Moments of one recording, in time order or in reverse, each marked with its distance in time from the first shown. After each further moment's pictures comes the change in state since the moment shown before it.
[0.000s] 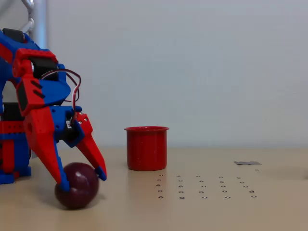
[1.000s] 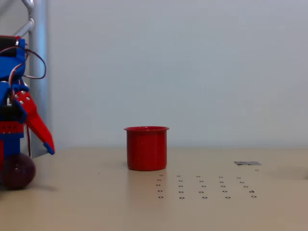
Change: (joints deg) arm 18.3 36.2 11.2 32.6 -9.4
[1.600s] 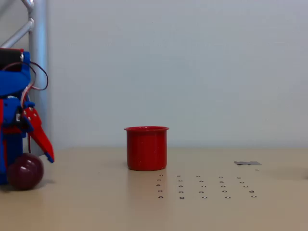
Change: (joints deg) arm -6.0 10.6 10.9 11.7 -4.1
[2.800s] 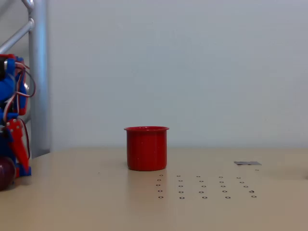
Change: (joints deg) arm 16.0 -3.7 3.7 -1.1 -20.5
